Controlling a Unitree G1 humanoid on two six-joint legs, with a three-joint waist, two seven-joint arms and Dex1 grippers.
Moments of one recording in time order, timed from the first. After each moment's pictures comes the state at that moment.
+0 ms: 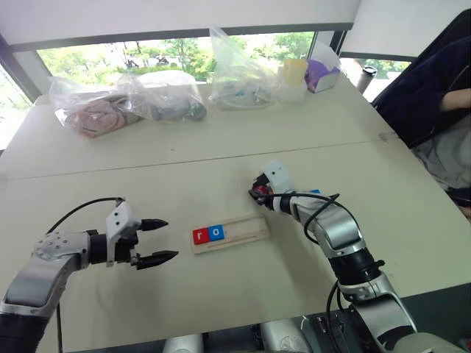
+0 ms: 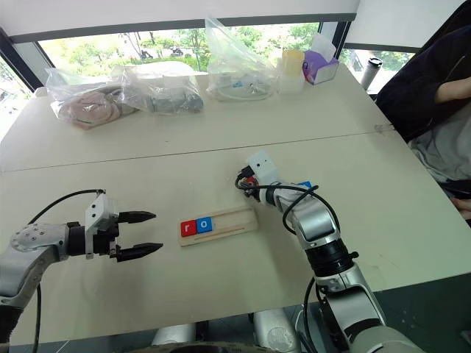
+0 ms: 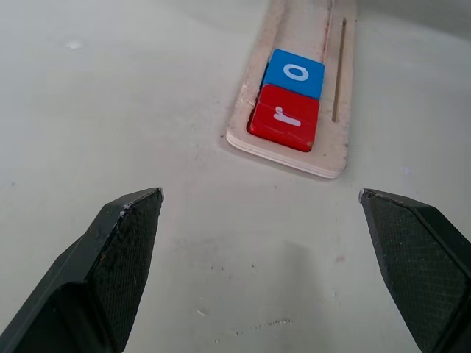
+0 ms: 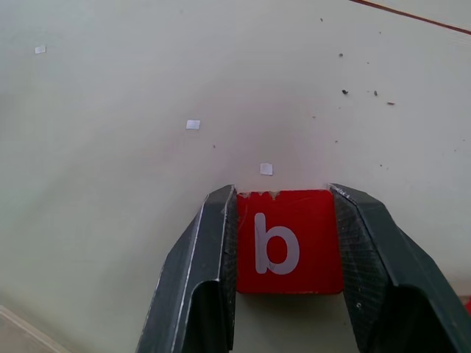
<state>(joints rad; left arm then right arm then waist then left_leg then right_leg) 0.03 0.82 0.10 -0.15 -0.45 0.34 -1.14 -0.52 -0.27 0.22 -0.04 0.12 0.87 0.38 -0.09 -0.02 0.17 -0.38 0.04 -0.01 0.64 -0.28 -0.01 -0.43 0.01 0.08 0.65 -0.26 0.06</state>
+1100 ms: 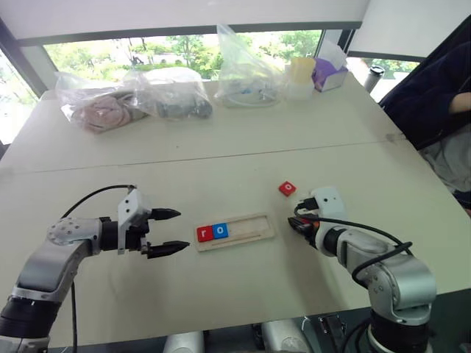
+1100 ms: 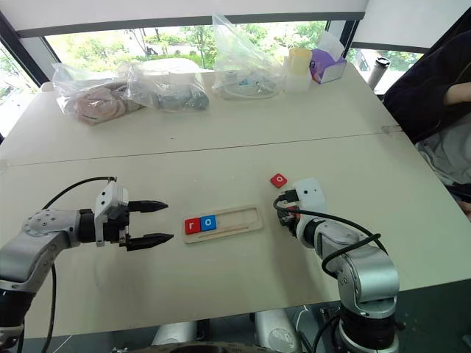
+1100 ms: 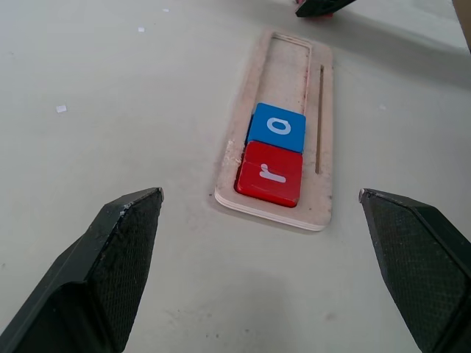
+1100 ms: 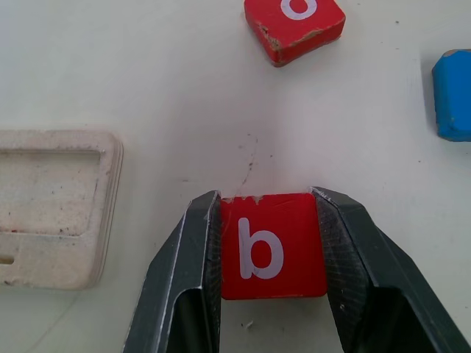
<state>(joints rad) -0.09 0.79 0.06 -0.17 -0.47 0.40 -1.17 -0.17 -0.22 -0.10 -0.71 0.23 1.45 0.22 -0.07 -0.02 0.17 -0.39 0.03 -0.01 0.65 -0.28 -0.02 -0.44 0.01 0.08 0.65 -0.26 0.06</state>
